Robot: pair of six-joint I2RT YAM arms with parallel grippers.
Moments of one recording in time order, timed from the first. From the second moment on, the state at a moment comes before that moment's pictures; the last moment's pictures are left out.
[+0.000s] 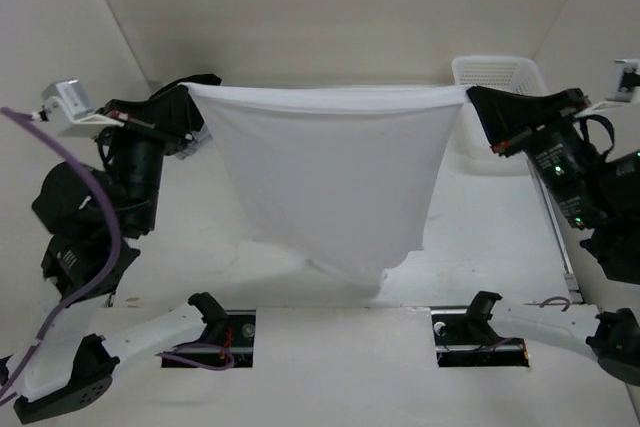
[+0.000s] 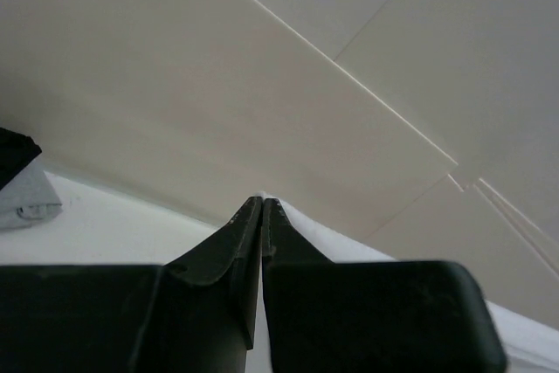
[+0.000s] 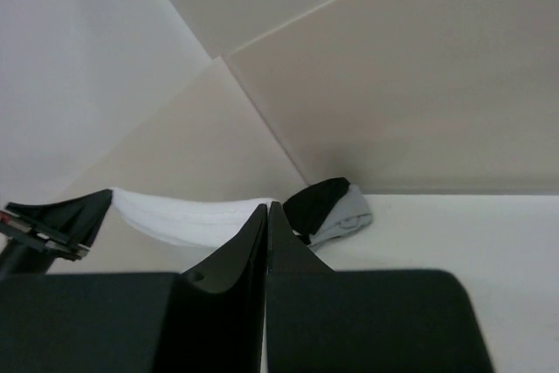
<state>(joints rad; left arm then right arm) -0.79 0.80 1.56 -0.39 -0.73 -0.48 0.97 0.90 1.71 -0.44 0.46 0.42</state>
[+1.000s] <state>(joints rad) -0.23 1.55 2.10 -0.35 -0.26 -0.58 0.25 1.70 2.41 -0.53 -0.14 0.58</state>
